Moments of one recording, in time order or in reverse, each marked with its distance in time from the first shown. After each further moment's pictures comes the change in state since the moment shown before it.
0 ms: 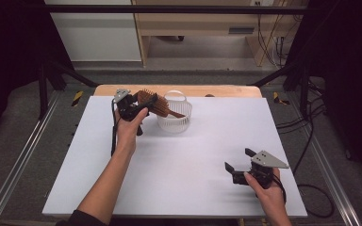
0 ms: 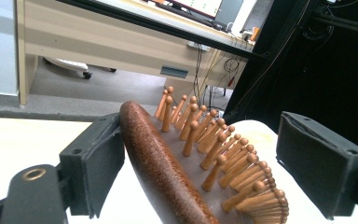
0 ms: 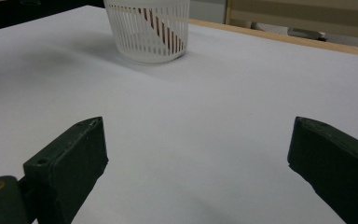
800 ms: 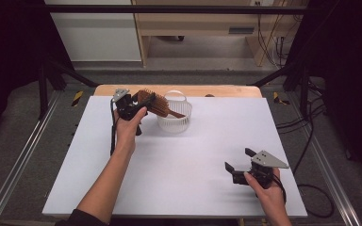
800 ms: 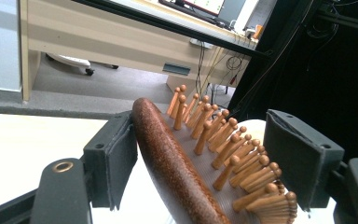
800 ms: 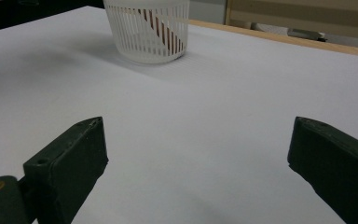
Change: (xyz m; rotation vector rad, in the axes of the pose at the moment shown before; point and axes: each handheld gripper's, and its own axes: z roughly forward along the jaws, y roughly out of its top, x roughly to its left) left arm 0.004 0.001 0.000 0.014 0.009 -0.015; right arm 0.000 0.000 0.000 -0.001 -0.001 0.002
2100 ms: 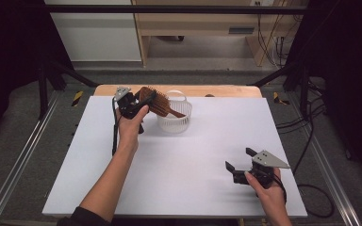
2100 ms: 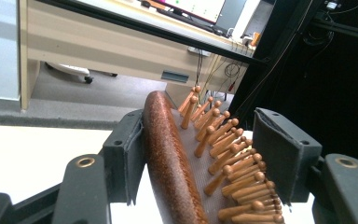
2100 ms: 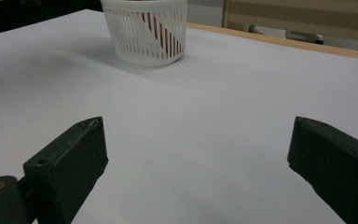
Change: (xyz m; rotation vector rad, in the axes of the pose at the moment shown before) left arm -0.007 0.004 0.003 -0.027 -0.001 0.006; right arm -0.001 0.001 -0.001 -0.010 -0.004 0.002
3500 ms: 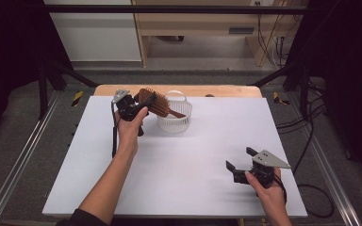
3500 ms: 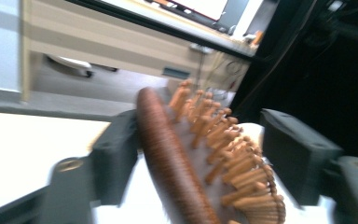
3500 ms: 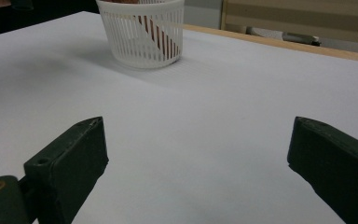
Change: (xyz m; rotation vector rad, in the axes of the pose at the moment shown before) left arm 0.000 -0.003 -0.005 -0.005 -0.020 -0.055; right arm -0.001 0.000 0.000 -0.007 -0.010 0.004
